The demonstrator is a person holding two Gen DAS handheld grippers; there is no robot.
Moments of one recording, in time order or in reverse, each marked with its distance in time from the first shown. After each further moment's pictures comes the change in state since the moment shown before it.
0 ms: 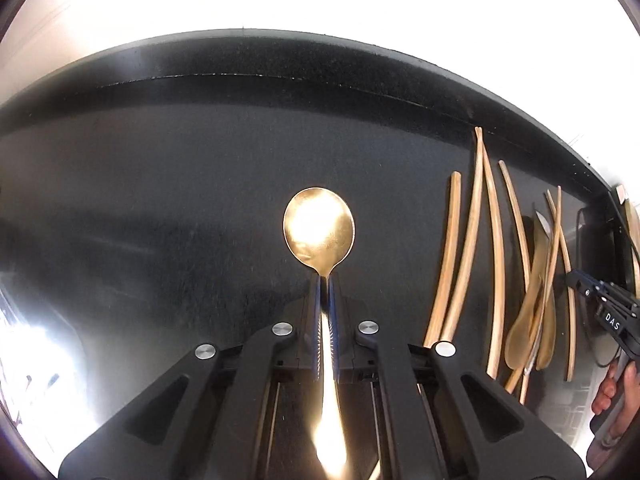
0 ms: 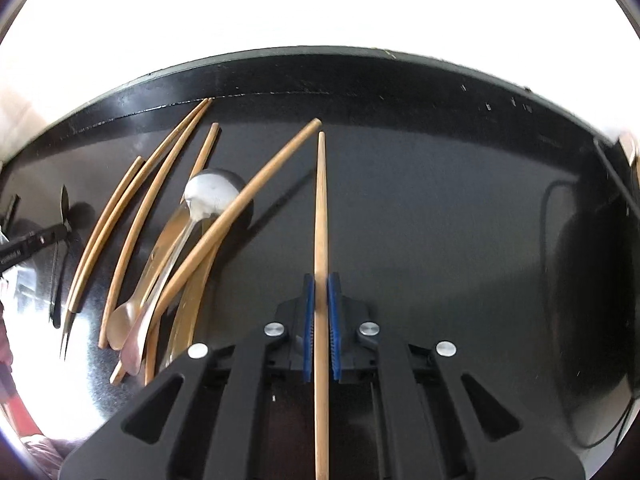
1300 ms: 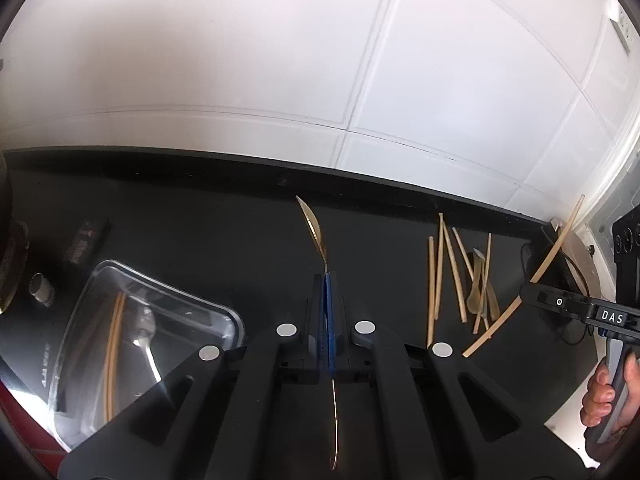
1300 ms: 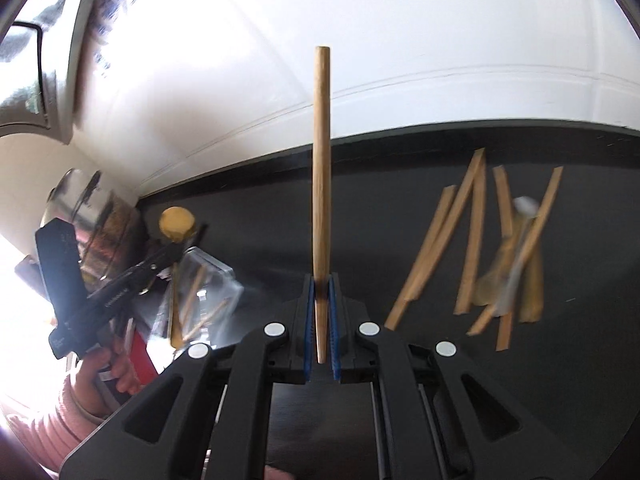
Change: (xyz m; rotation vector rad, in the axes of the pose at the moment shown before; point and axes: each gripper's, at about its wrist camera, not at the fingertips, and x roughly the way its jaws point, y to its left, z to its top) left arm -0.243 0.170 -0.103 0.039 -0.332 -0.086; right arm -0.148 0.220 -0.033 -0.004 -0.101 0.509
